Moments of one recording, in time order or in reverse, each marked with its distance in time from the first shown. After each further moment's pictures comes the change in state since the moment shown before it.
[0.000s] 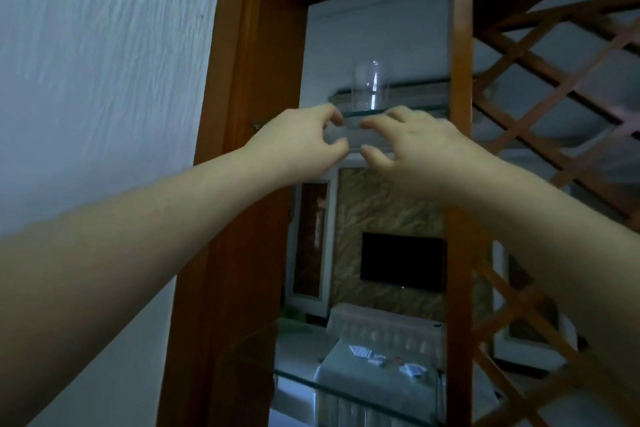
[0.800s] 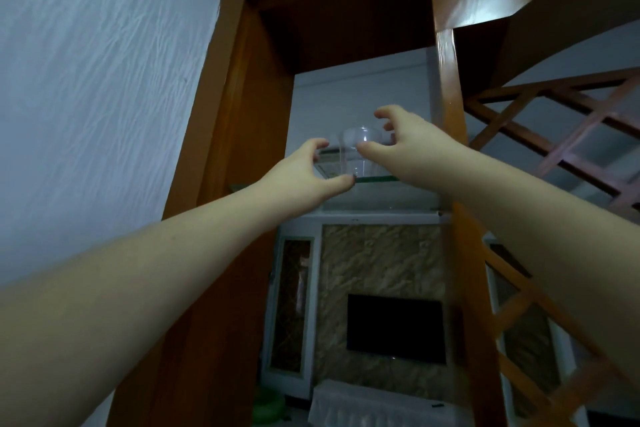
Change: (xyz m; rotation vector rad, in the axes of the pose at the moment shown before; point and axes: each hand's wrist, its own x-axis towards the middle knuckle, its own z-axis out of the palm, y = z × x) left_hand 0.079 -0.028 0.026 -0.371 0.041 -0.078; right_hand 0.090 0.039 -0.015 0.395 0.161 0.188
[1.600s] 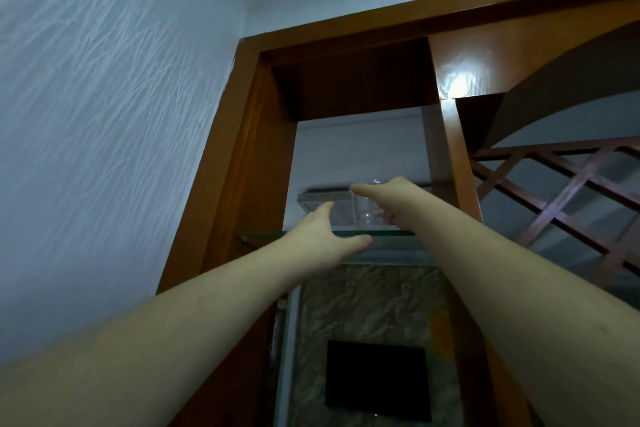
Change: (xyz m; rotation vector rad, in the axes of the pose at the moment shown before) left_hand 0.003 -0.009 -0.001 -0.092 -0.109 -0.121; right_hand 0.062 -0.003 0.038 0.456 -0.059 0.571
